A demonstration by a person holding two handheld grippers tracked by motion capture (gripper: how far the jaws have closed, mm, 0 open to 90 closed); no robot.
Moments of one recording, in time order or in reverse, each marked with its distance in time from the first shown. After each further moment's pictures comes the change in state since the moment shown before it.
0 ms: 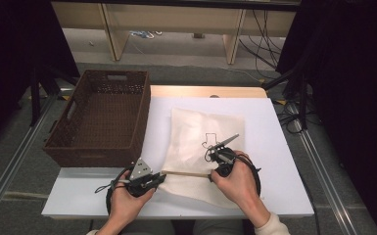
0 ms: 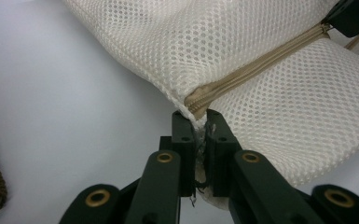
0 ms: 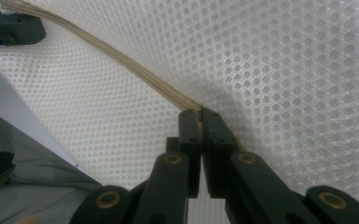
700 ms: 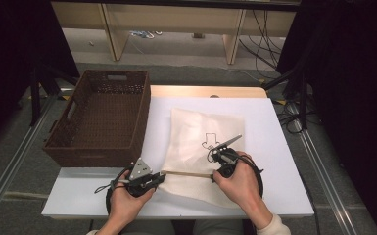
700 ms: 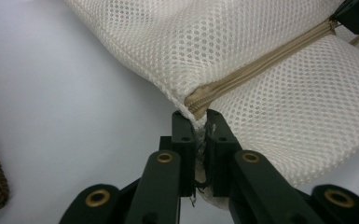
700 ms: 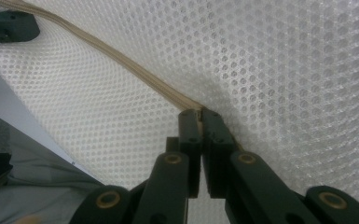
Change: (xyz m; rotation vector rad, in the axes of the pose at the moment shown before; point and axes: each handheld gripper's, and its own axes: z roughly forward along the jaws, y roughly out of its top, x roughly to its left) left arm 0.000 0.000 0.000 -0.002 0.005 0.000; right arm -0.003 -0.004 -0.004 0.004 0.005 0.019
